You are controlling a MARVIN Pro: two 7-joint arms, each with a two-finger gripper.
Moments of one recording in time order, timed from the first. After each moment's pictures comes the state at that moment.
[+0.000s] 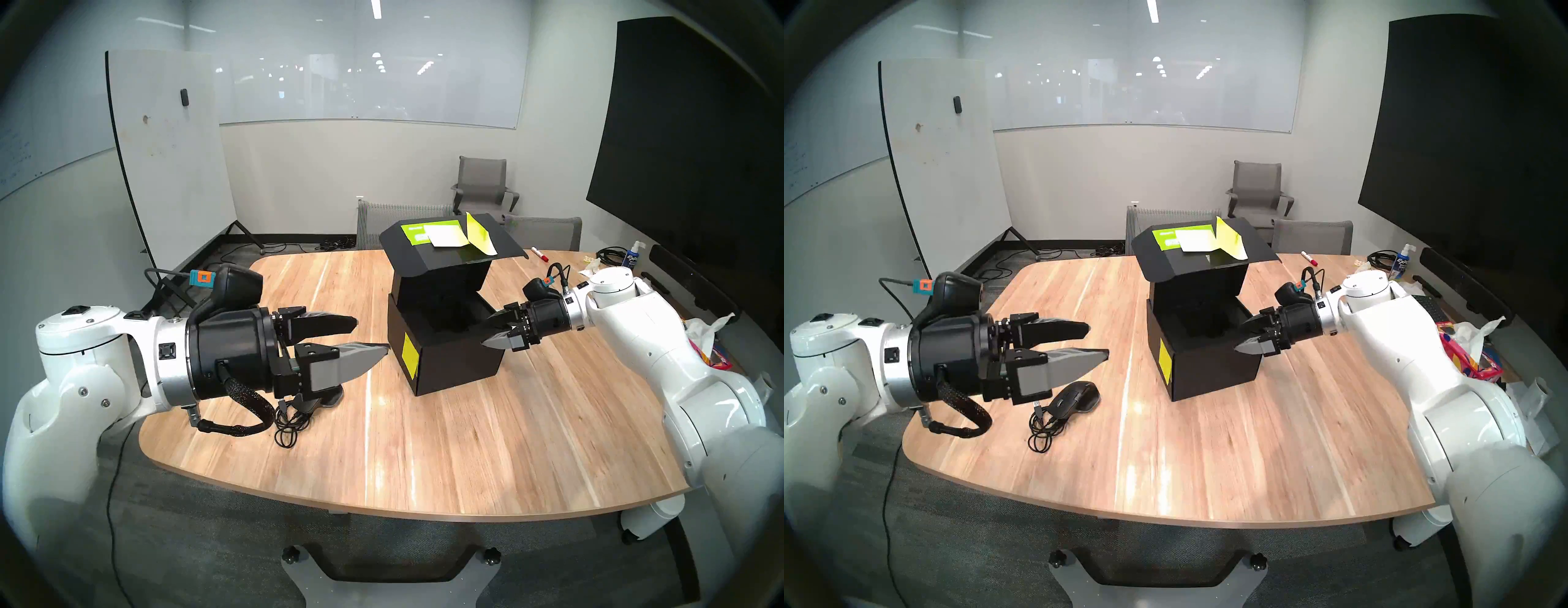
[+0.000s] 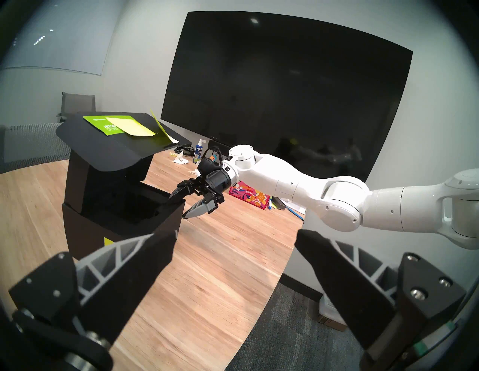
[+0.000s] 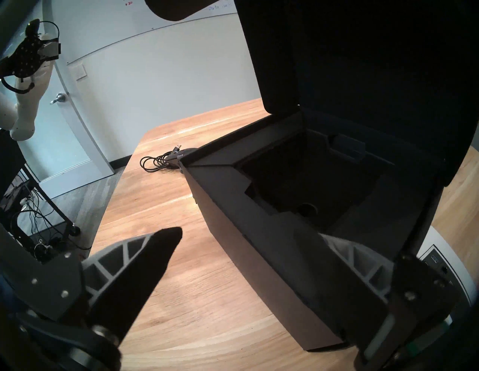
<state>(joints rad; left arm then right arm) 1.81 -0.76 -1.81 -2.44 -1.23 0.77 -0.44 -0.61 -1.01 1.03 -0.71 0.26 0.18 1.48</state>
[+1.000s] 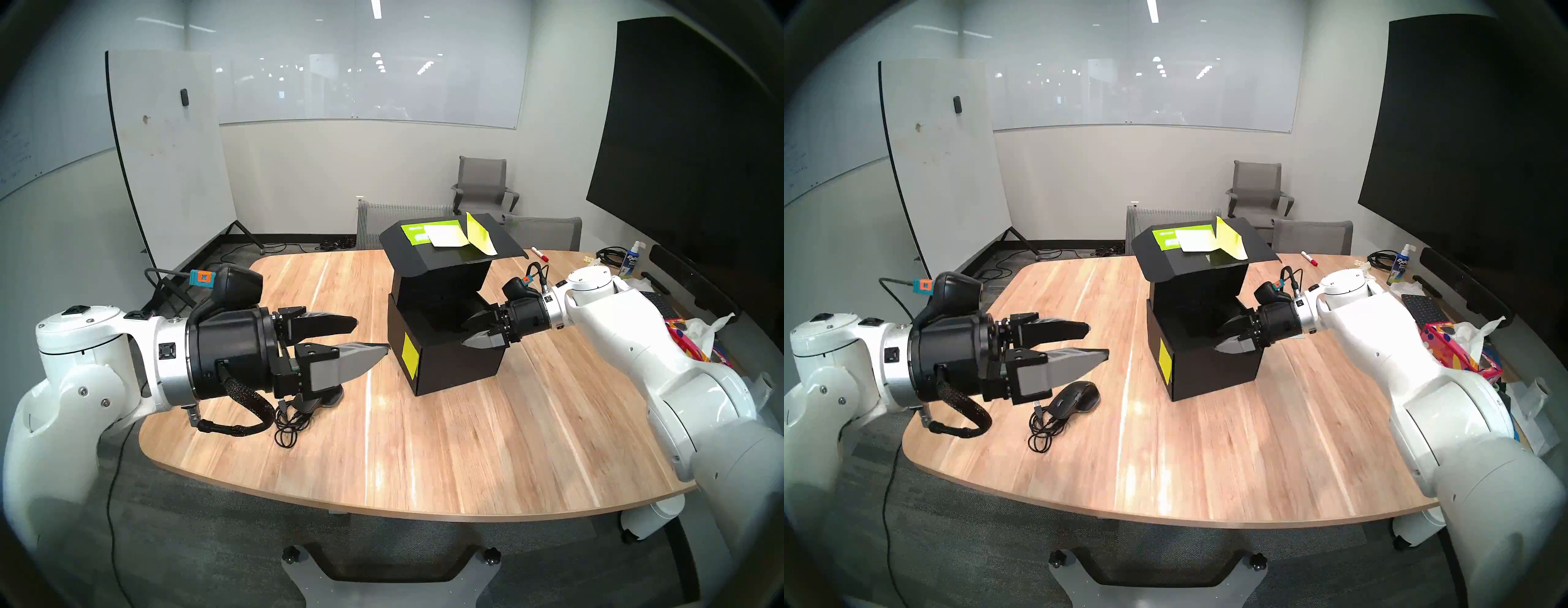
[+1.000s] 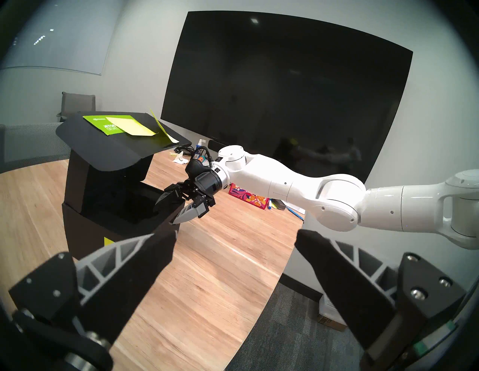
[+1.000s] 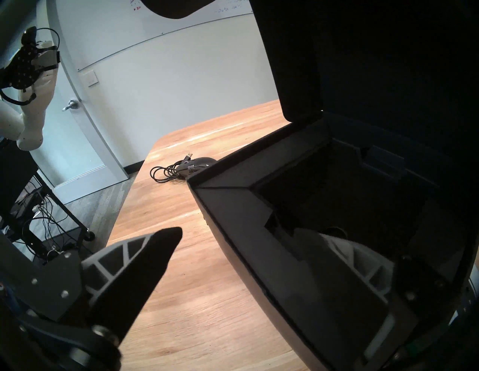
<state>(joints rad) 1.81 -0.76 -1.81 -2.44 -1.23 0.77 -0.44 -0.57 -1.07 0.96 -0.67 0.32 0.20 1.48</state>
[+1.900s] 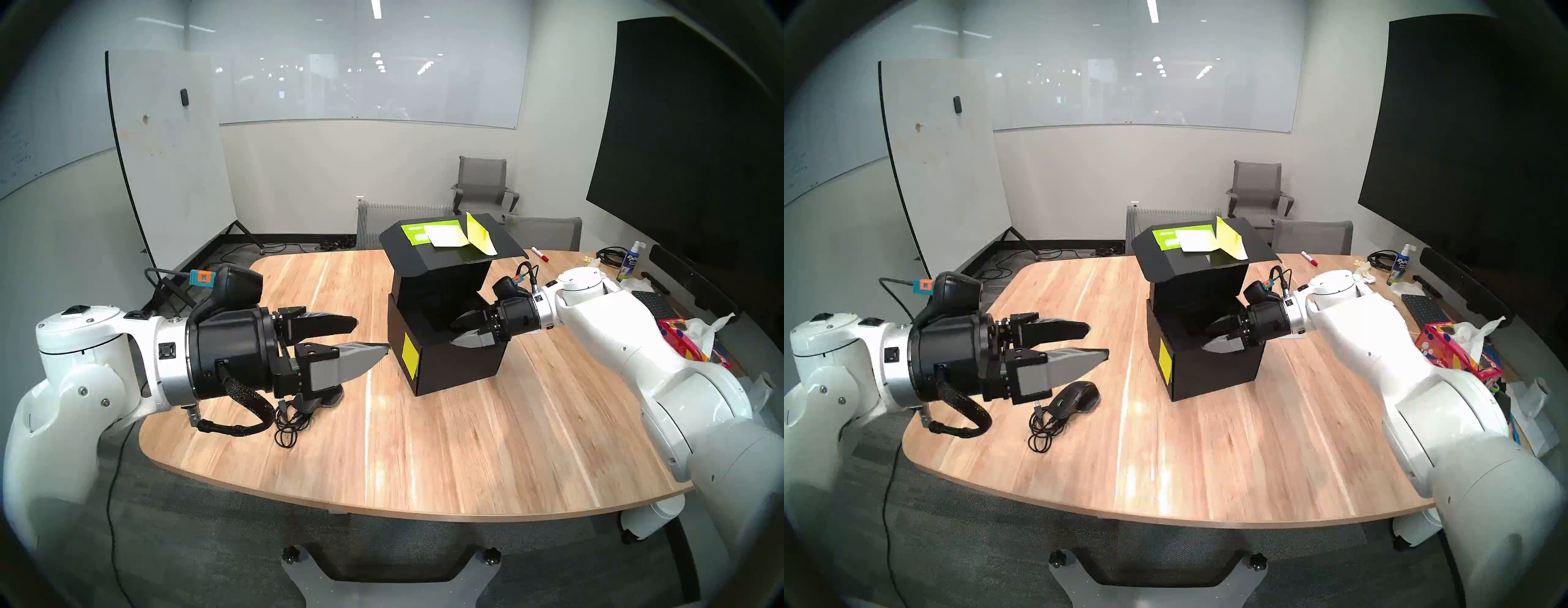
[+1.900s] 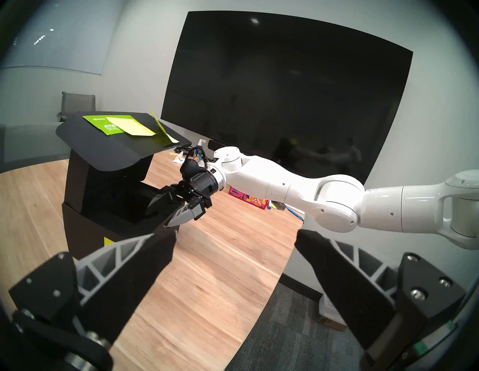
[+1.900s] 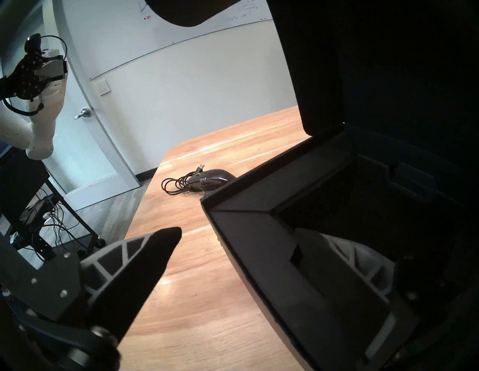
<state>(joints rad) 1.80 -0.76 -1.81 -2.44 -1.23 0.78 -0.44 -0.57 -1.09 0.92 -0.67 0.39 0.21 1.48</state>
